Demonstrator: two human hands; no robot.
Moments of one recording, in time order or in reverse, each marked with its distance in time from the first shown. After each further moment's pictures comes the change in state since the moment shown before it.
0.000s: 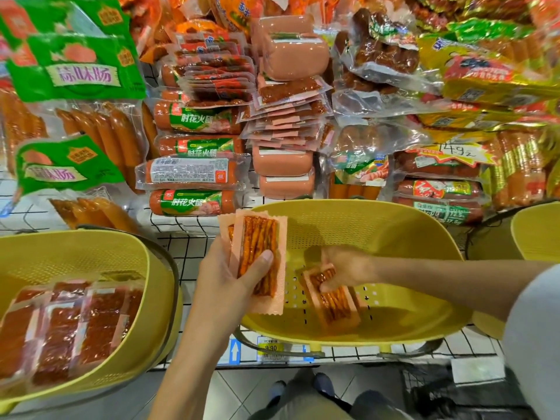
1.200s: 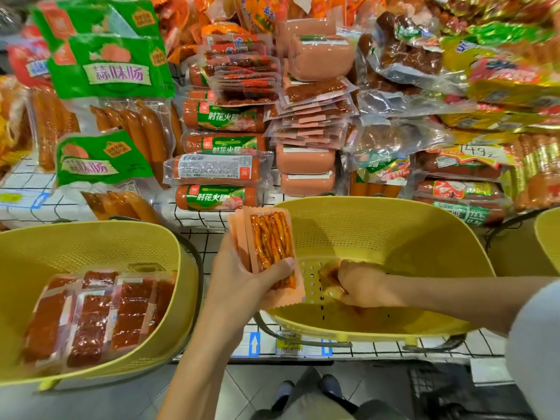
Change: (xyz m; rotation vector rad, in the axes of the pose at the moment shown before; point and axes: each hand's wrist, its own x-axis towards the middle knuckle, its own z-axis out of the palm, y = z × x) left_hand -0.004 -0.002 -0.023 -0.063 -0.010 -0.088; right_hand 0.009 -0.020 0.046 -0.382 -0.026 0.259
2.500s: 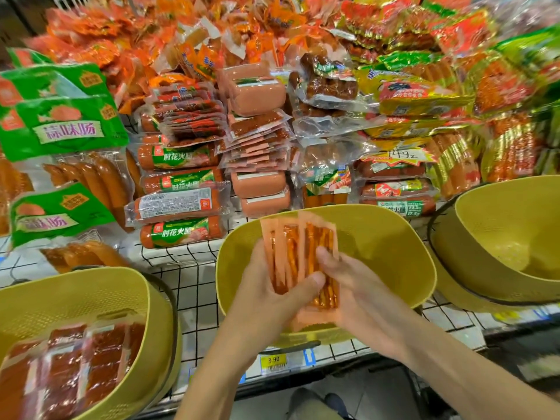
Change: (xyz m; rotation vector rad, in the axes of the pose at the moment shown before) left_hand -0.025 0.026 0.043 -0.004 -0.448 0.235; right_hand -0.139 -0.025 -0.018 2.090 0.167 -0.613
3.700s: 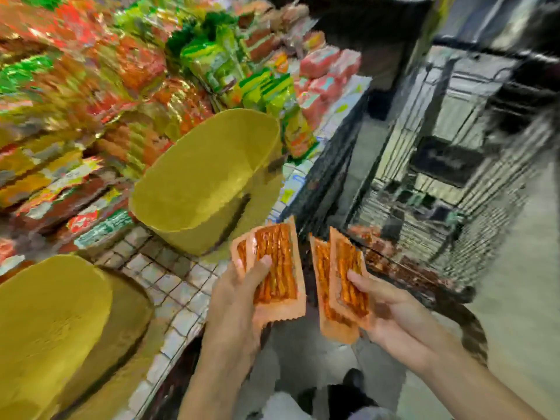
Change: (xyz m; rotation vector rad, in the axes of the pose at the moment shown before) left_hand -0.021 -0.053 0.307 -0.257 -0.421 -0.420; right_hand -0.322 0.054 -0.148 0.819 0.760 -0.534
